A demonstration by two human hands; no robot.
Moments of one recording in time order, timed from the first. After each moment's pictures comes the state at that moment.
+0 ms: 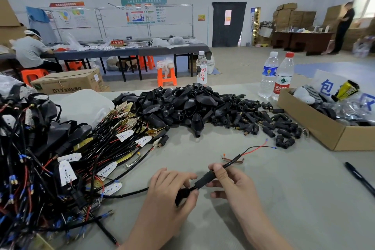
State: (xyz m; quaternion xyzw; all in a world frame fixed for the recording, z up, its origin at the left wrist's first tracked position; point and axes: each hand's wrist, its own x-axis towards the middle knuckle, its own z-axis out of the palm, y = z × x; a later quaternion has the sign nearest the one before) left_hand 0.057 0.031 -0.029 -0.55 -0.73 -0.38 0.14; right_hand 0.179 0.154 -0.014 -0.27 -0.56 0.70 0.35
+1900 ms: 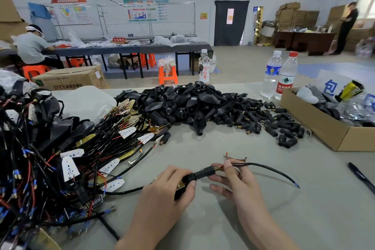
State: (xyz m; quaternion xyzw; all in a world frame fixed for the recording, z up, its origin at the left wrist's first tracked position) left_hand 0.055 0.023 -0.024 -0.51 -0.77 -0.34 0.16; right_hand 0.176 0.156 -0.020 -0.26 -0.48 0.75 0.38
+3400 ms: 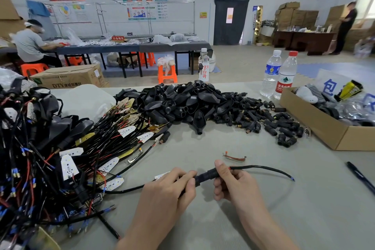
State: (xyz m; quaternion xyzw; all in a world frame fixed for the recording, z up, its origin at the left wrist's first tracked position) left_hand 0.057 0.026 -0.019 -0.56 -0.72 -0.31 0.26; right_hand 0.177 0.157 -0.015 -0.30 -0.54 0.72 0.32
